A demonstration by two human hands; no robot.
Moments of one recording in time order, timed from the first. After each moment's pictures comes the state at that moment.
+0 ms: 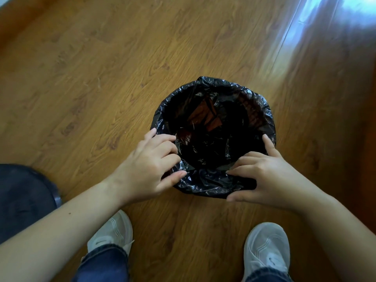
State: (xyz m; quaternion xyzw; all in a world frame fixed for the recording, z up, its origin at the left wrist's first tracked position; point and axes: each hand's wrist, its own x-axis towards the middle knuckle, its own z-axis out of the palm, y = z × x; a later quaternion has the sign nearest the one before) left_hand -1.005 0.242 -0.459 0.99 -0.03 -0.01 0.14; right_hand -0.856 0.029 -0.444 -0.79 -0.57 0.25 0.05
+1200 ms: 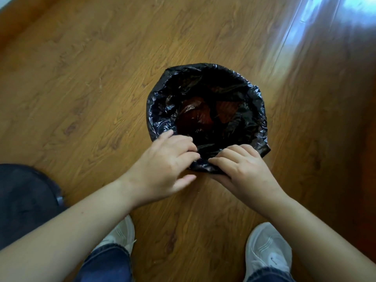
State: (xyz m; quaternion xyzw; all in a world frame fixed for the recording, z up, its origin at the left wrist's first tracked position) left_hand -0.995 0.229 -0.456 0.99 -0.06 0.04 0.15; right_hand -0.883 0.055 -0.464 -0.80 -0.58 0.03 0.15
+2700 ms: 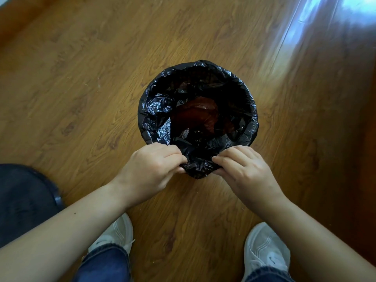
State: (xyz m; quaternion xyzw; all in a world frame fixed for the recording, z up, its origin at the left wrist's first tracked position) left_hand -1.003 0.236 -0.454 0.97 -0.04 0.02 0.22; right_hand -0.886 0.049 -0.473 -0.80 -0.56 -0.03 0.22
